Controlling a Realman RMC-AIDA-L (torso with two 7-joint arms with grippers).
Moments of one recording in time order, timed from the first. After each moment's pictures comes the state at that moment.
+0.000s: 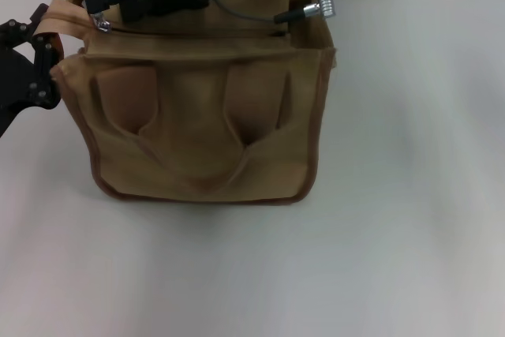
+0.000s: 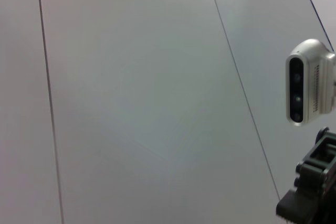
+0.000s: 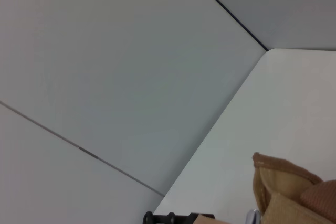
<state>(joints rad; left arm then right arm) -0.36 -2.07 0.35 0.21 1.47 1.73 -0.36 1.22 2.09 -1.08 -0.46 -1.83 -1.25 2.46</state>
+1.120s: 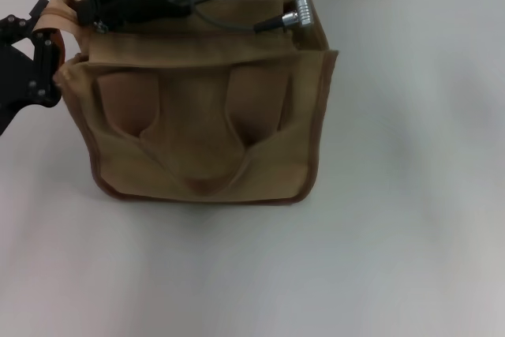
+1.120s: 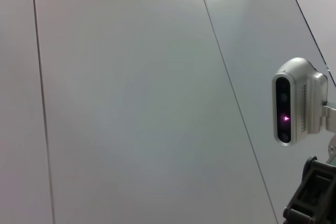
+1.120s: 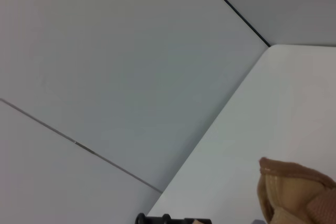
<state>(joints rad) -0.36 -2.07 0.35 0.21 1.47 1.77 -0.36 1.24 2.09 -1.21 -0.44 -1.74 -1.18 2.46</state>
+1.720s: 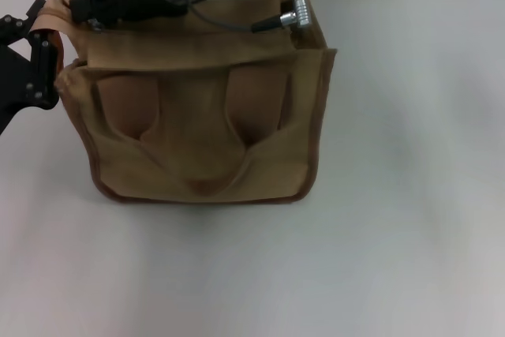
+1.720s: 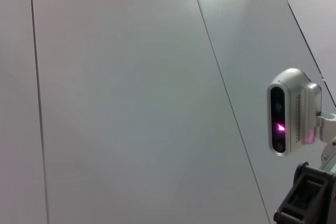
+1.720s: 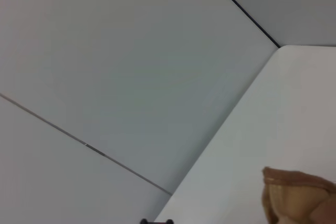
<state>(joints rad) -0.35 -2.07 0.35 0.21 1.47 1.80 -0.36 1.24 2.09 -1.22 -0.44 -1.70 -1.18 2.45</state>
